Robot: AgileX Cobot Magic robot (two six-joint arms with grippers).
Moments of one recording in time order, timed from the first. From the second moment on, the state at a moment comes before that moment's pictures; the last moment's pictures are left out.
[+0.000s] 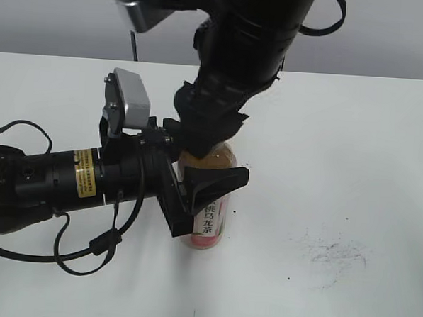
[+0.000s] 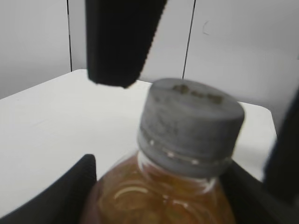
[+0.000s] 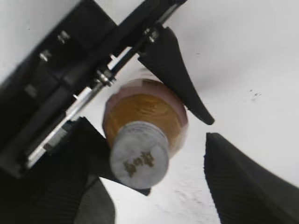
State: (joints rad) left arm -0.53 1.90 -0.62 0.80 -1.19 -0.35; right arm 0.79 1.81 -1.65 0.11 1.22 -0.47
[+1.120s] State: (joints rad) left arm -0.53 1.90 -0.62 0.79 -1.19 -0.35; right arm 0.79 1.82 -1.66 0.12 1.22 -0.11
